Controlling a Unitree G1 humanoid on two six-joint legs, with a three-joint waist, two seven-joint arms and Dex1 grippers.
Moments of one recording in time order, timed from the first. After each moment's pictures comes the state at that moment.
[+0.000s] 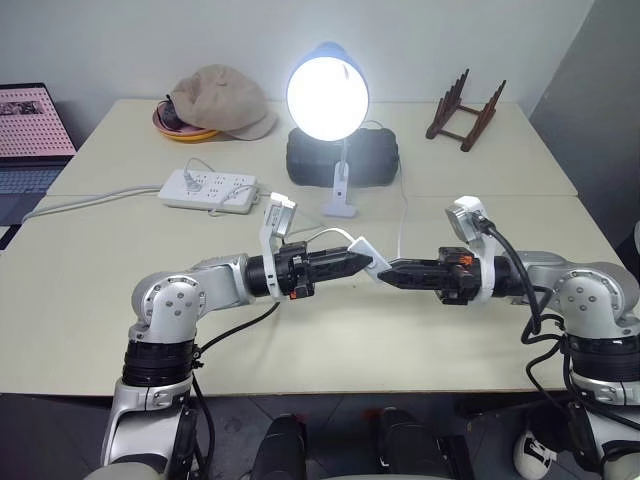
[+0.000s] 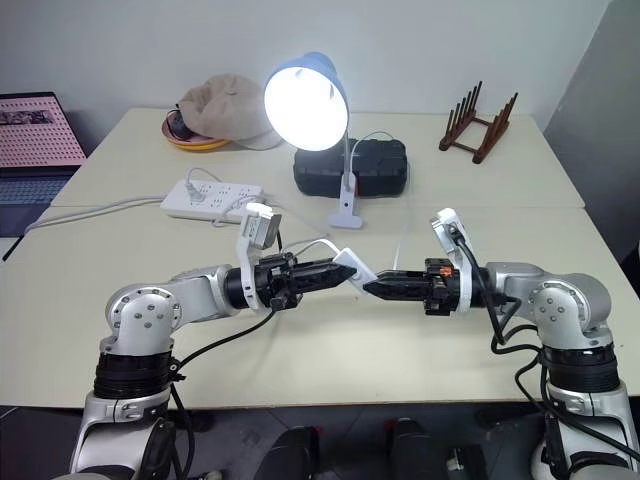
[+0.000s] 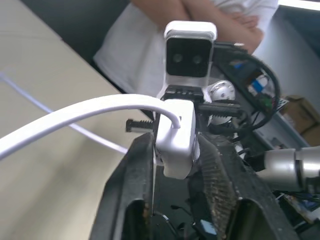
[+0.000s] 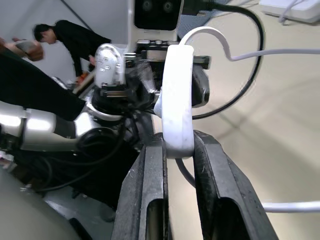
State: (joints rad) left arm -0.51 0.46 0.07 -0.15 -1.08 1.14 -0.78; right arm -0.55 -0.58 -0.05 -0.18 0.92 1.14 0.96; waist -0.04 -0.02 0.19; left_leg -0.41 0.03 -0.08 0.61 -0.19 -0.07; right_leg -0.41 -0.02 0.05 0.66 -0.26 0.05
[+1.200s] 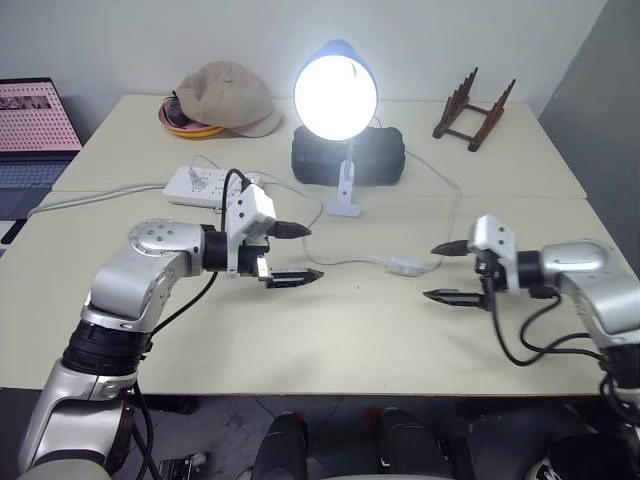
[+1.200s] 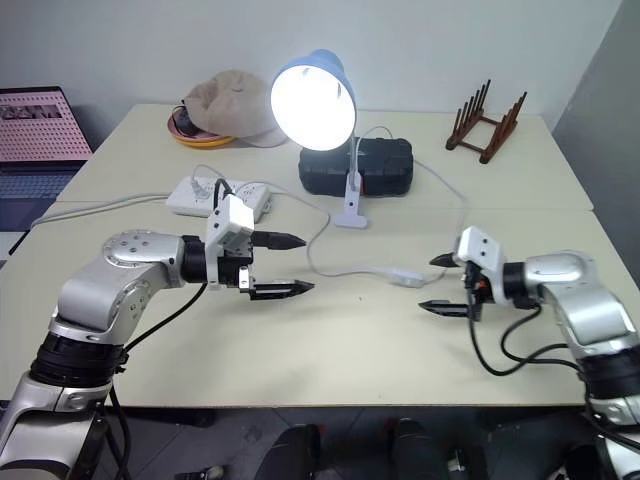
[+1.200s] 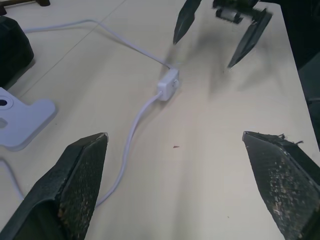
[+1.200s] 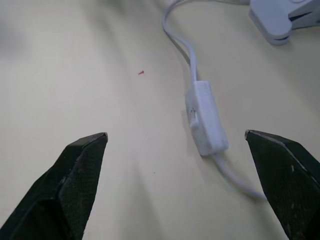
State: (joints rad) left arm -0.59 0.76 -0.12 -0.06 -0.44 0.53 -1.15; right arm -0.37 -0.89 0.01 -0.16 0.38 0.52 1.17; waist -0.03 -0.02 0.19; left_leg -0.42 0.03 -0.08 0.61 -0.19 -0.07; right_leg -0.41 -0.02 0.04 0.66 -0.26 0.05
